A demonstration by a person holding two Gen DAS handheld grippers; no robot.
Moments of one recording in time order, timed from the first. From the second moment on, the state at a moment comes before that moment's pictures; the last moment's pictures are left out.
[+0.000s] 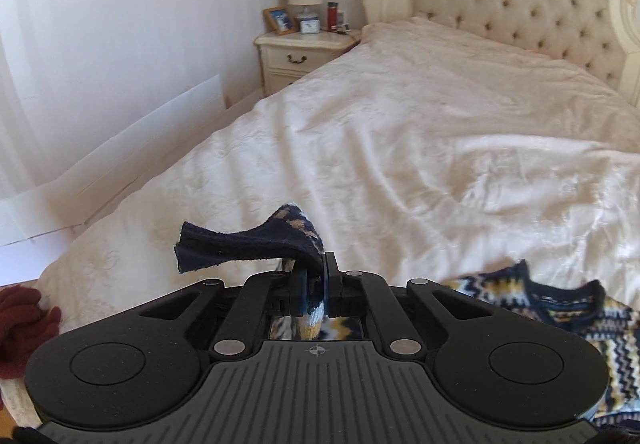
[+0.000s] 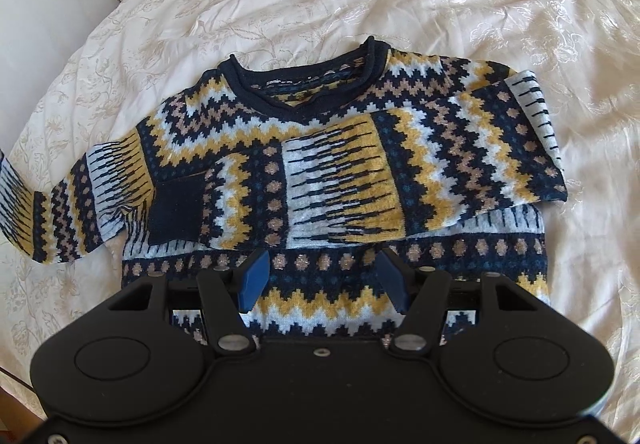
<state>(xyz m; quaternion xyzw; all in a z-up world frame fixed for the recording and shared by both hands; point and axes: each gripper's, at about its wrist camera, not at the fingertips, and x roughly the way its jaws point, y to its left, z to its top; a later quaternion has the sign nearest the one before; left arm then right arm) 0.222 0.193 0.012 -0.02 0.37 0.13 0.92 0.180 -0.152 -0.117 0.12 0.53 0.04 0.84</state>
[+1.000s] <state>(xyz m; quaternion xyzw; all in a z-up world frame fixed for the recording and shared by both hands) 0.231 -0.123 -0.065 0.06 0.44 -0.07 0.89 0.135 -0.269 -0.123 0.13 0.52 0.04 0.84</state>
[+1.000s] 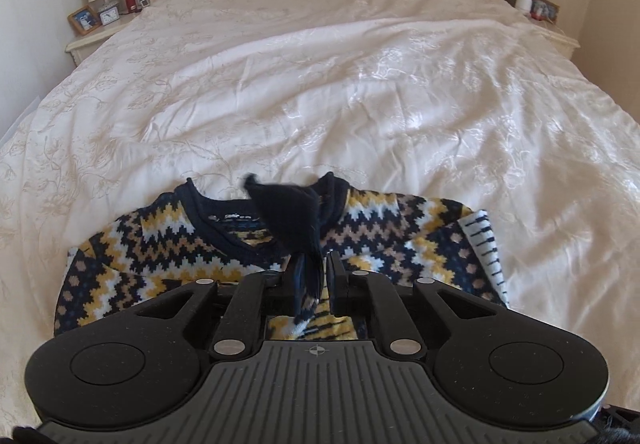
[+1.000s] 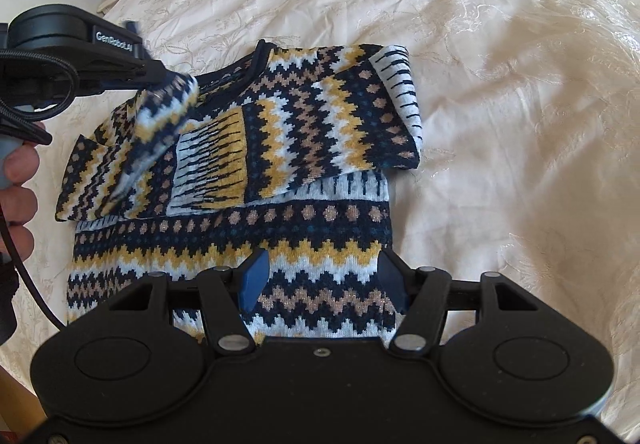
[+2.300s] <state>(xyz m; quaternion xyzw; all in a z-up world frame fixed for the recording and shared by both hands) 0.188 0.058 -0.125 0.06 0.54 0.06 0.84 0.253 -0.249 -0.180 0.17 0.55 0.02 0.82</state>
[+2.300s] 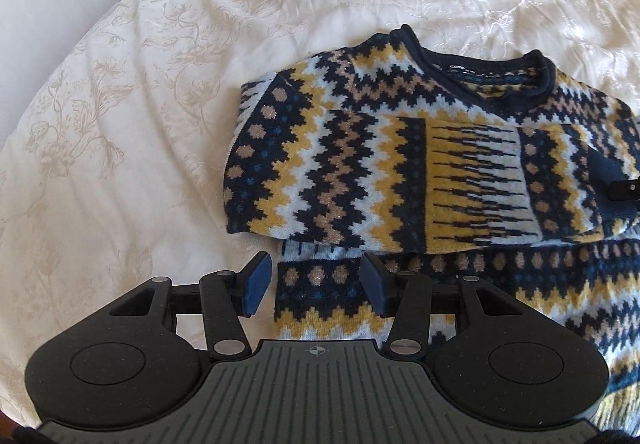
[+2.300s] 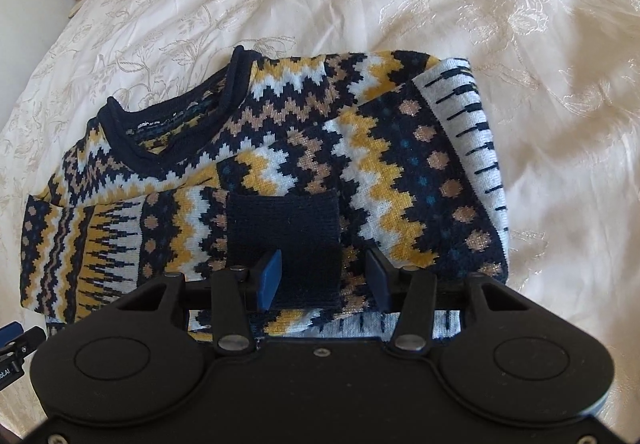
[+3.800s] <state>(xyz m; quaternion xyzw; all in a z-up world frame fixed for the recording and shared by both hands) 0.220 0.073 -0.119 0.05 0.53 0.07 0.84 0.264 -0.253 -0.178 0.15 0.56 0.03 0.81</state>
